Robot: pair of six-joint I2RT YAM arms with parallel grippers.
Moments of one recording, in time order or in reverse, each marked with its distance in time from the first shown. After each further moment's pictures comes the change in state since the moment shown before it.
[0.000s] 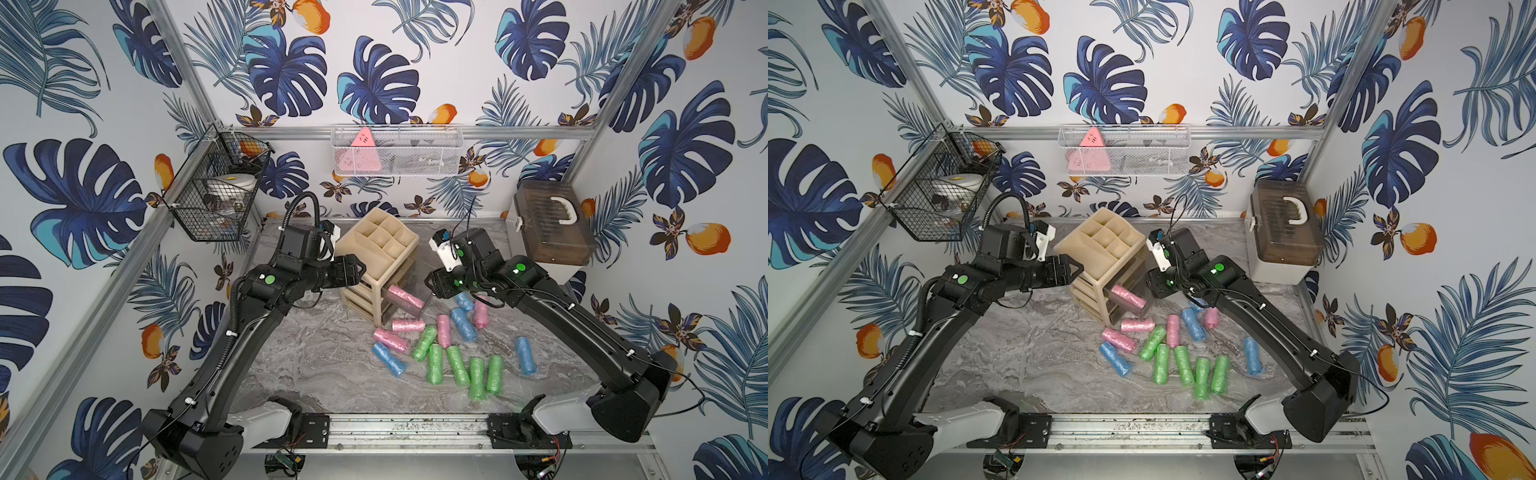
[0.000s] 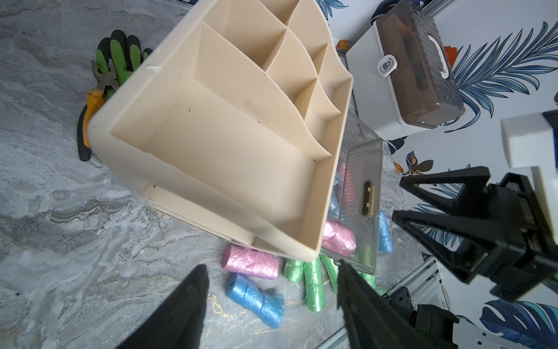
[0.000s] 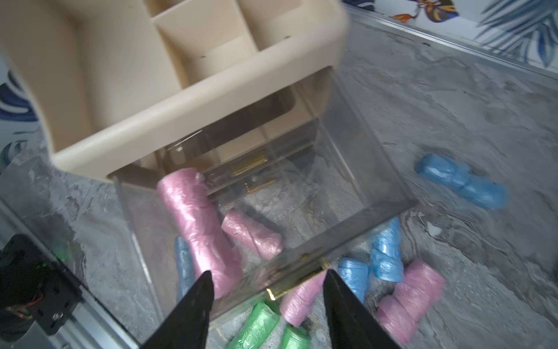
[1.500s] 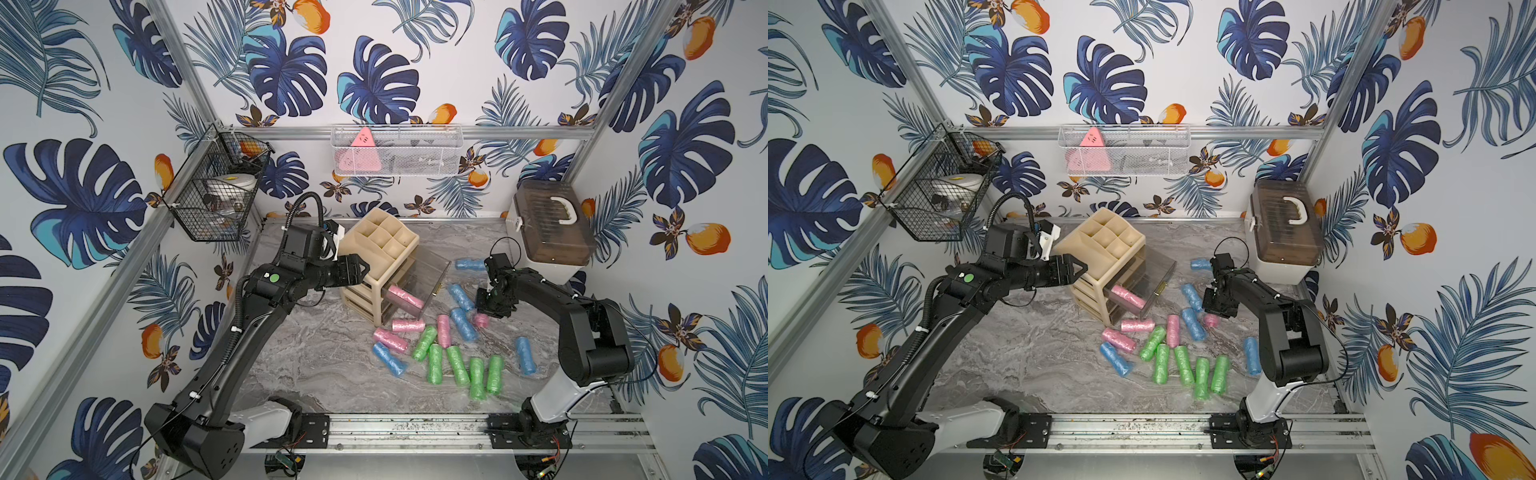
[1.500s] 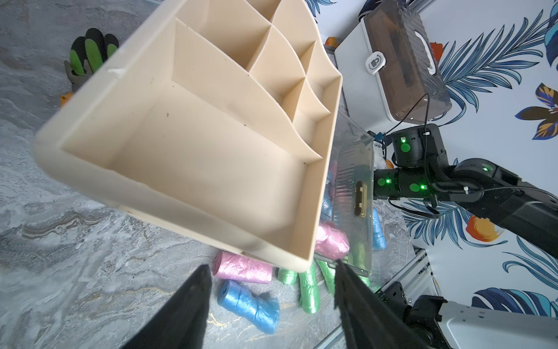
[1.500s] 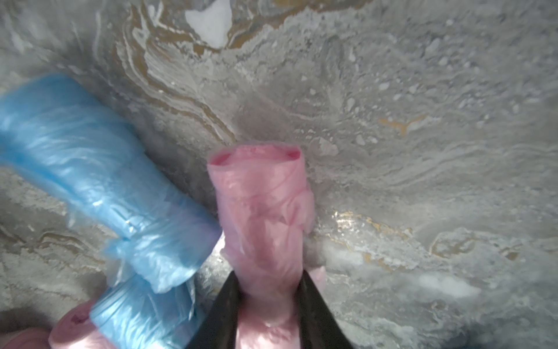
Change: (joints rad) left arm 0.000 0.013 -0.030 0.061 0.053 0.007; right arm -0.481 0.310 -0.362 0.149 -0.031 0.244
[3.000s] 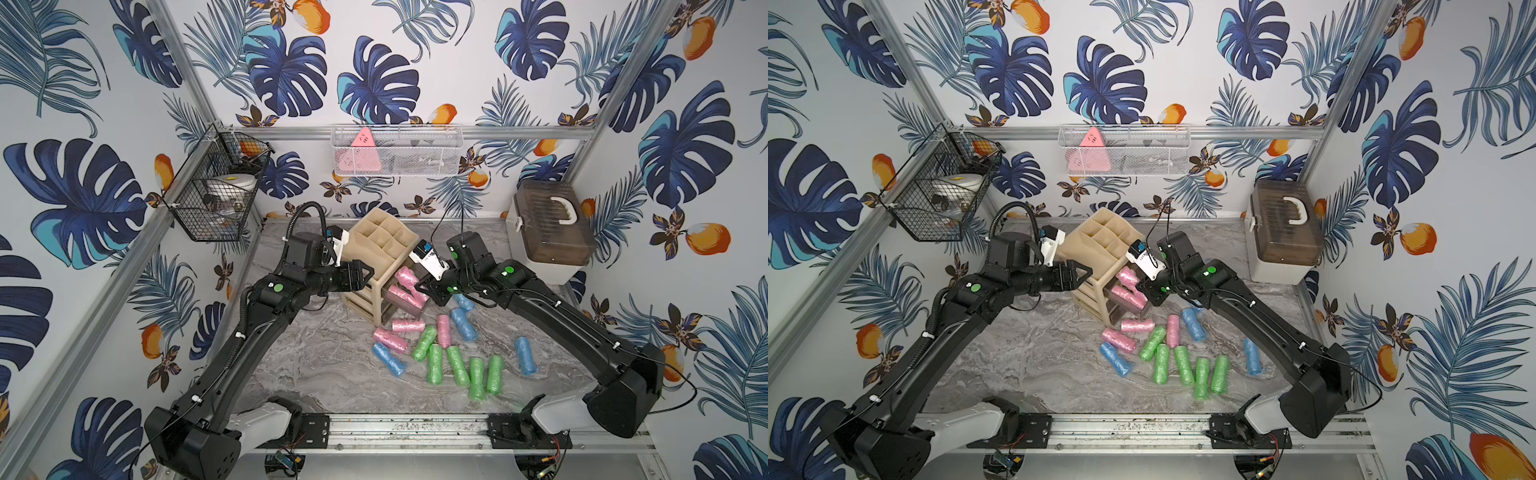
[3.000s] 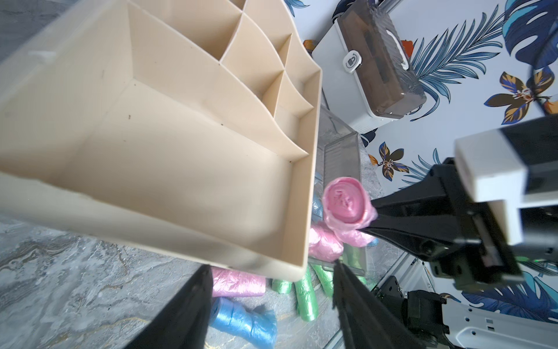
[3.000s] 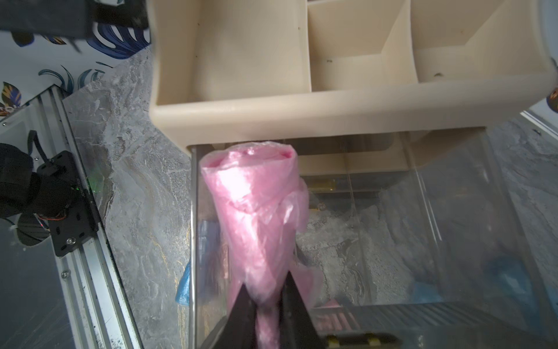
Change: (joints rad) left arm 0.000 -0.054 -0.146 0.174 0.067 0.019; right arm 0.500 -0.257 0.293 -0.005 -0.262 -0.579
